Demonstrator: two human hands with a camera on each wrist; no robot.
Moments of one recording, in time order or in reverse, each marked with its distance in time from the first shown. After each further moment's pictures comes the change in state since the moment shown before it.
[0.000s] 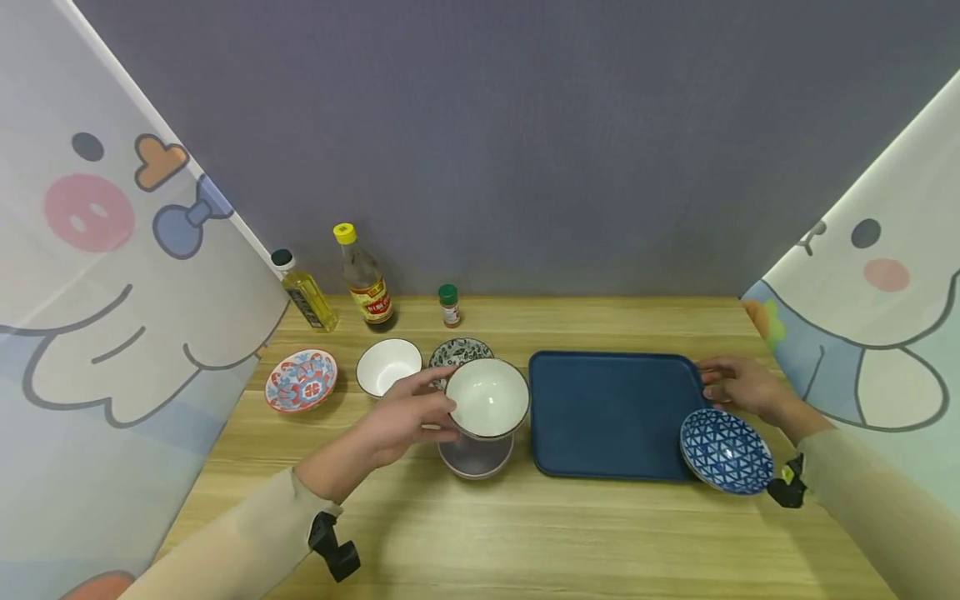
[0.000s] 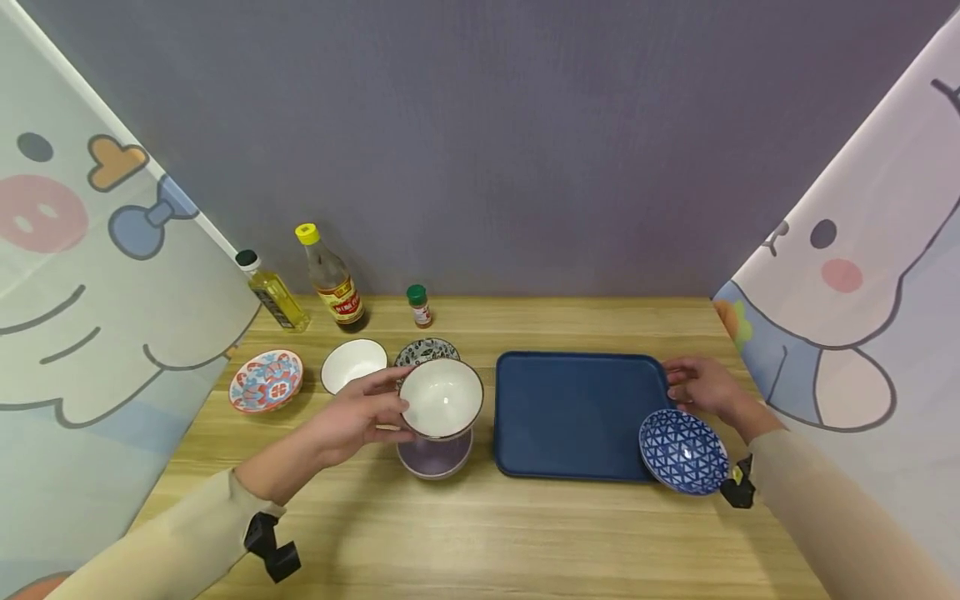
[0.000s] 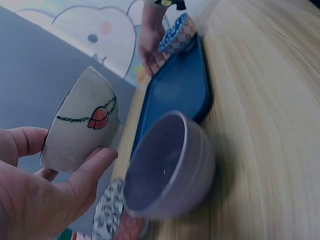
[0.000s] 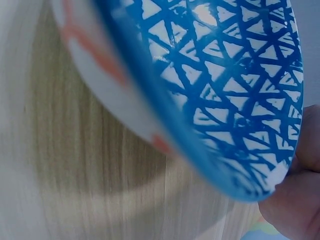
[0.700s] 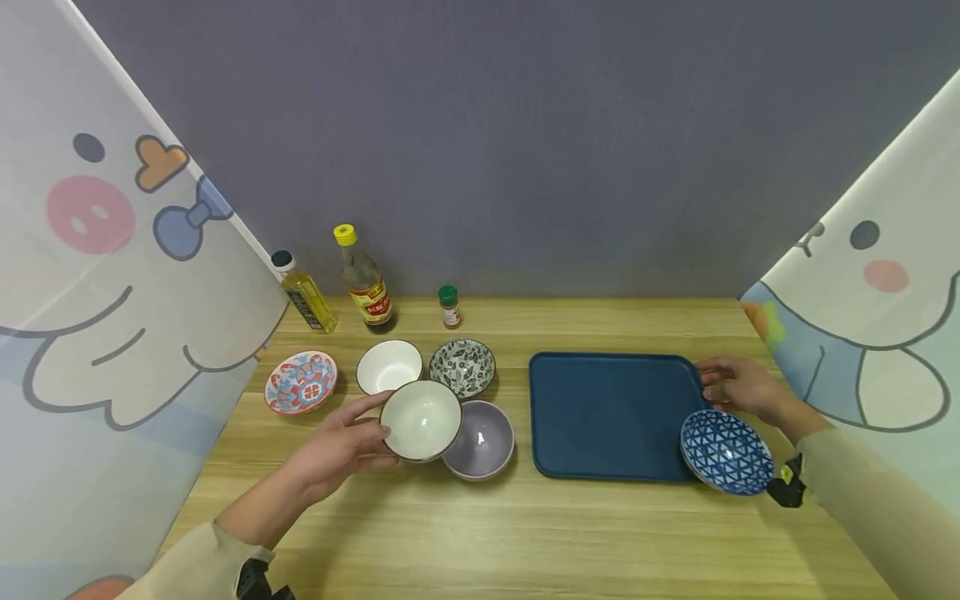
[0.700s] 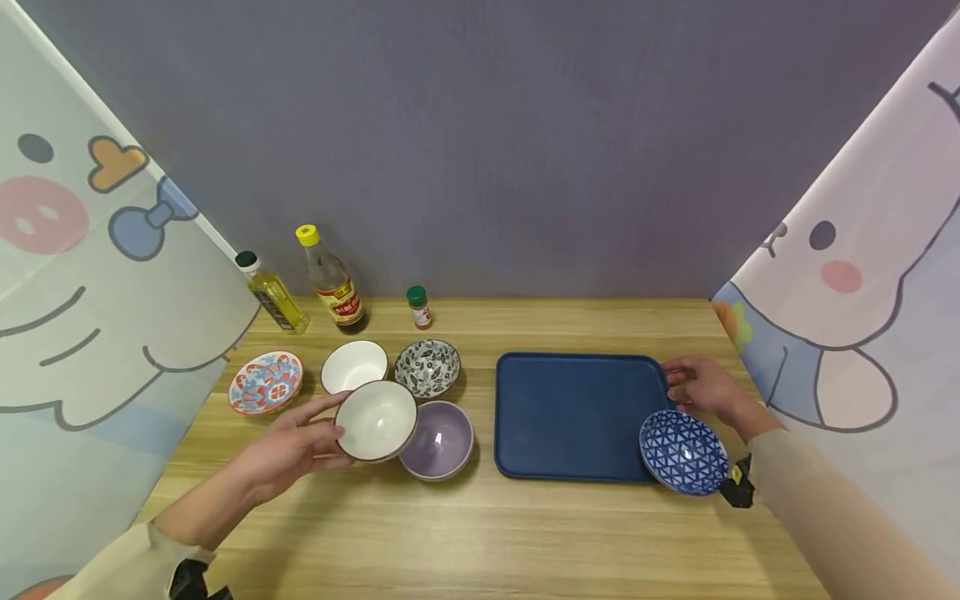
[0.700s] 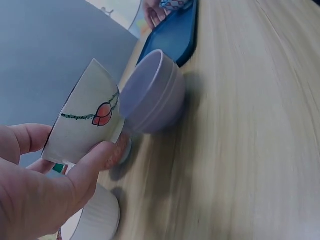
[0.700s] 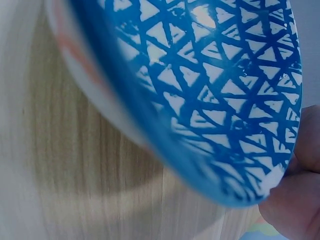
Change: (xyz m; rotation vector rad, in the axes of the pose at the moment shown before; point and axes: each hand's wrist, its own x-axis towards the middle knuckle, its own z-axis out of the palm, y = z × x) left_hand -0.052 -0.029 -0.068 0.009 0.067 -0.035; right_hand -0.001 -0.002 0.000 0.016 -0.005 0.005
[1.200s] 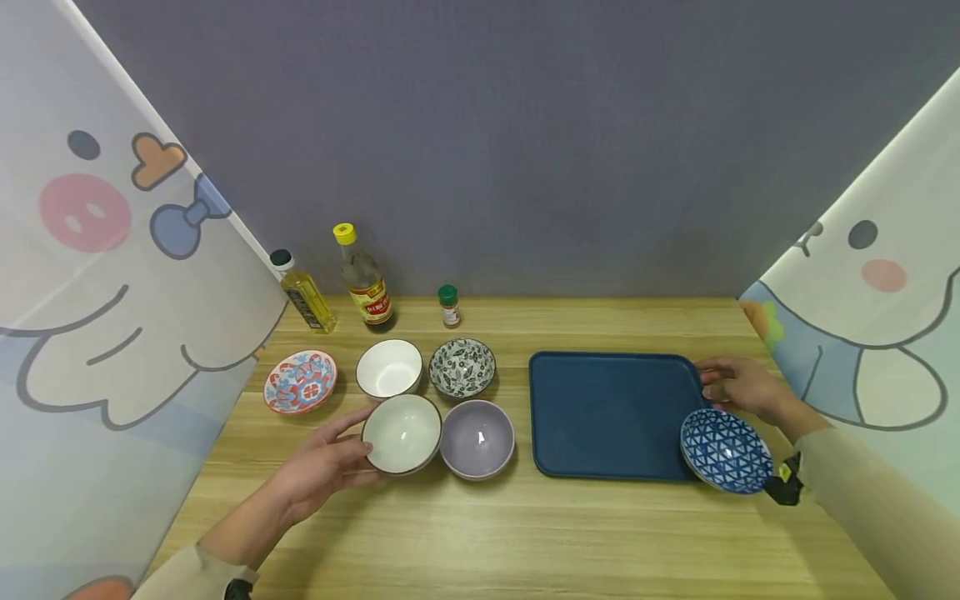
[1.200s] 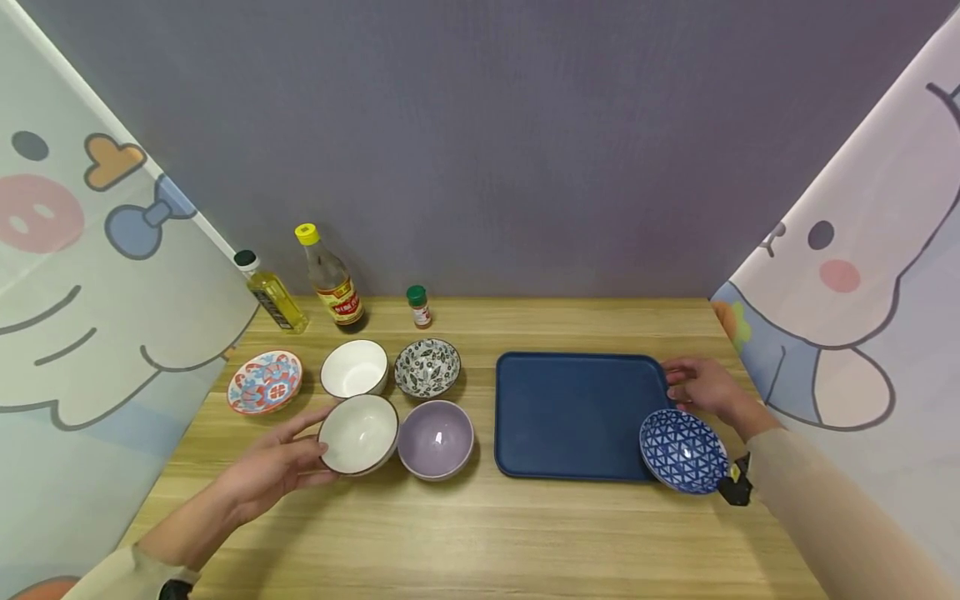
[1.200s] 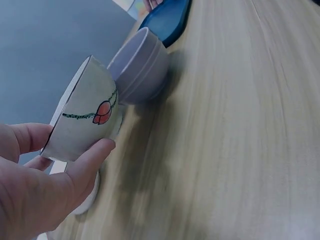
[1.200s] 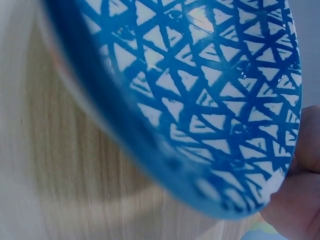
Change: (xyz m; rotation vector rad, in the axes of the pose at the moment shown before) left_hand -0.012 -0.023 -0.022 -0.012 0.007 -0.025; right_hand 0.001 0.003 0.000 0.001 0.008 0.000
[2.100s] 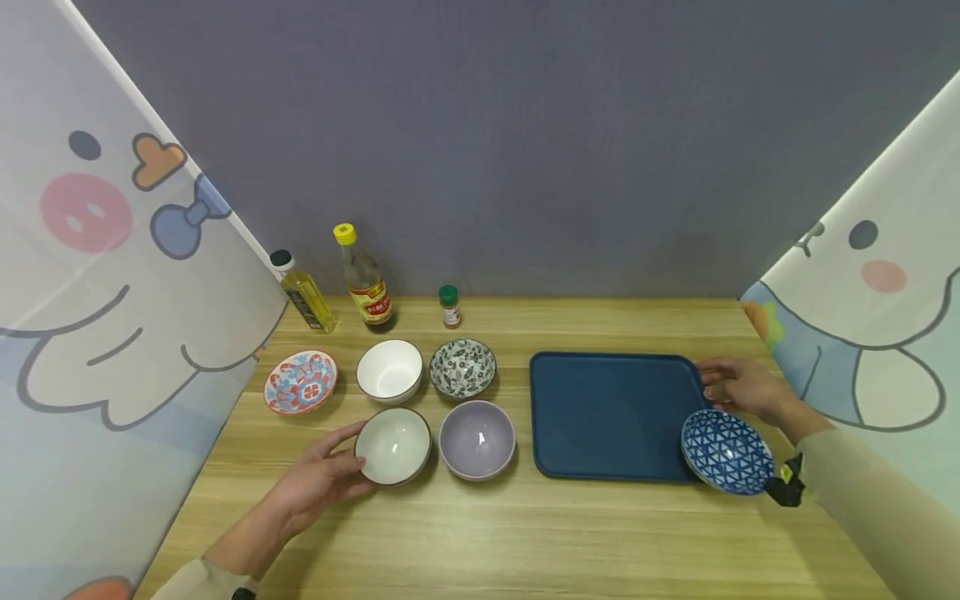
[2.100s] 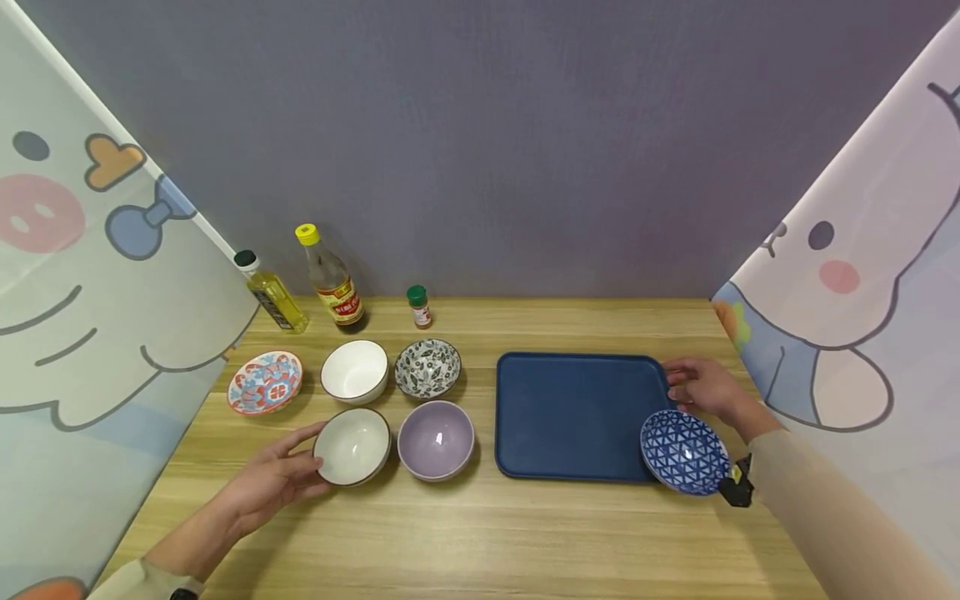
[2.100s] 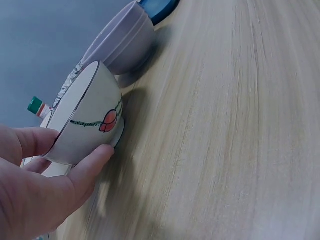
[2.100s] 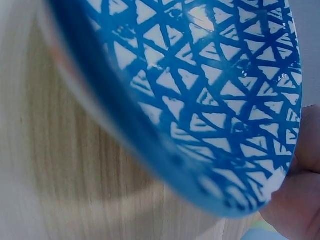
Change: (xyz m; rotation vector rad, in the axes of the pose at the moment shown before) left_hand 0.002 -0.033 -0.017 -0.049 0.059 -0.042; right_hand -0.001 0.001 -0.001 0.005 0.002 0.018
